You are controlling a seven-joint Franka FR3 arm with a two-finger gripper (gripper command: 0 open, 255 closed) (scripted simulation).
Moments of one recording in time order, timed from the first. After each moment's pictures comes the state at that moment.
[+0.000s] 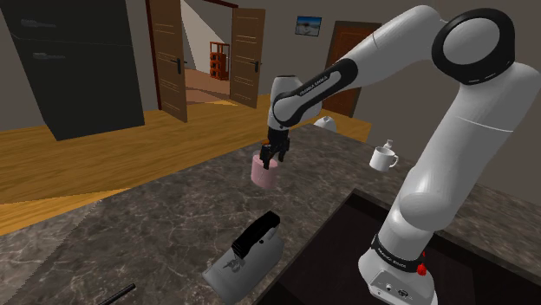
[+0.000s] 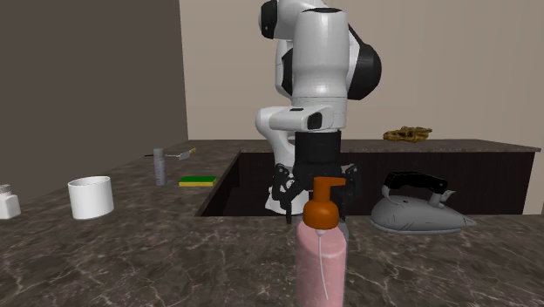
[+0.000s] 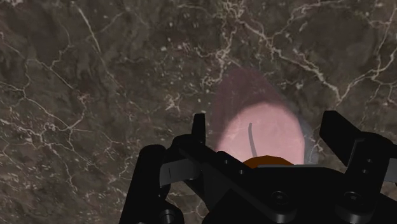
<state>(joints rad) -0.02 -0.07 -0.01 -2.40 0.00 2.33 0.00</state>
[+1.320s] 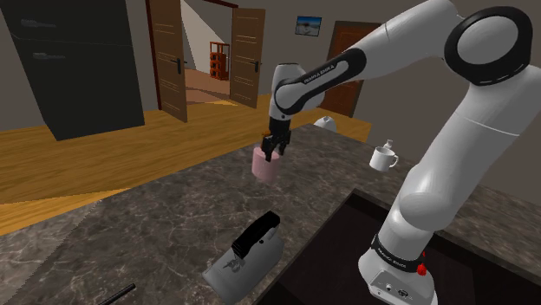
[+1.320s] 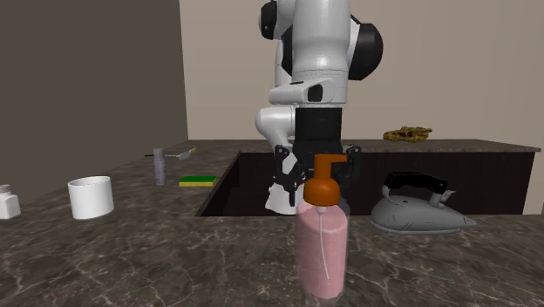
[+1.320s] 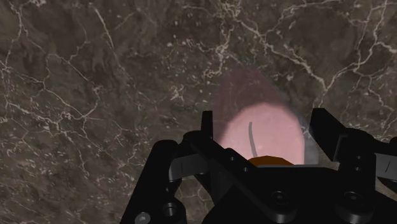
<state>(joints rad) -0.02 -0.13 -0.01 -2.36 0.00 2.23 0.00</state>
